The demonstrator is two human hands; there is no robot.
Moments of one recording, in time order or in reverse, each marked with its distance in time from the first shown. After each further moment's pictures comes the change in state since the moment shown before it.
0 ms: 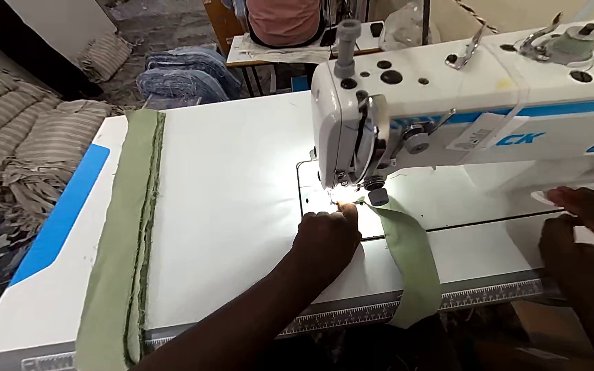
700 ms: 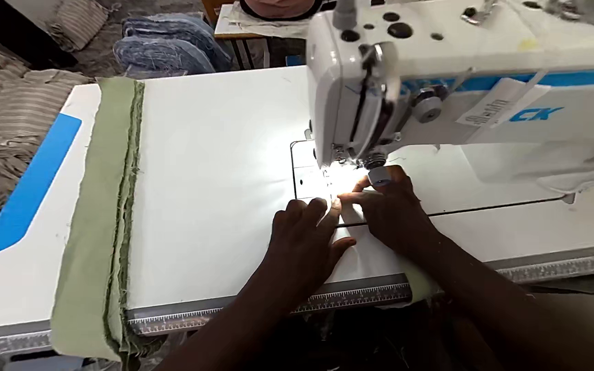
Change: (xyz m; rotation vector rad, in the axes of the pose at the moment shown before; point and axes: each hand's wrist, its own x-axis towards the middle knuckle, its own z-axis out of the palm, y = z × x) left_hand -0.052 -0.013 0.013 -0.240 0.113 -0.034; right_hand 0.030 -0.190 0.105 0.372 -0.487 -0.378
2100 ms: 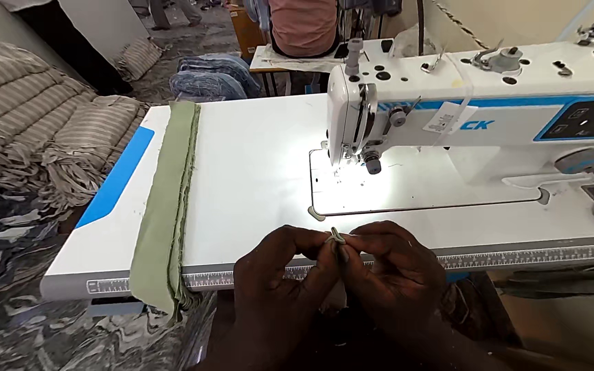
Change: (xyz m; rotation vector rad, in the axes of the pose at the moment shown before) left_hand -0.060 0.055 -0.104 -0.732 0.569 -0.115; right_hand -0.029 -0.156 -0.039 0.834 0.623 0.013
